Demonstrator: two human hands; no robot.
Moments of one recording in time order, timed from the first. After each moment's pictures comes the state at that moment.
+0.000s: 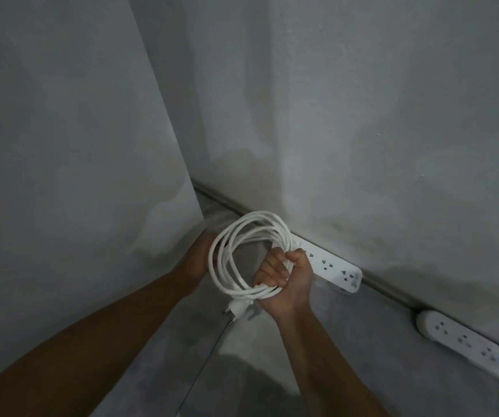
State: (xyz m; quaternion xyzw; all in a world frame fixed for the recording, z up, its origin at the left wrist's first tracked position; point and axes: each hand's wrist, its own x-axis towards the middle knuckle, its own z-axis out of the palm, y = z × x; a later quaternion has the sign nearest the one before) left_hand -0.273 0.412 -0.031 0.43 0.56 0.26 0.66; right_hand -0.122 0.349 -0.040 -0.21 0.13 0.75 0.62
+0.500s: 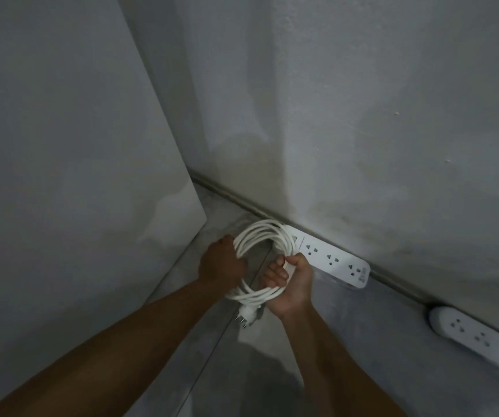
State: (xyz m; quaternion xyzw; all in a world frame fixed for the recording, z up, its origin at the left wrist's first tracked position) left_hand -0.244 0.405 -0.083 0.67 0.67 0.01 0.31; right_hand -0.117 0.351 -0.087 -0.35 0.18 0.71 0.58
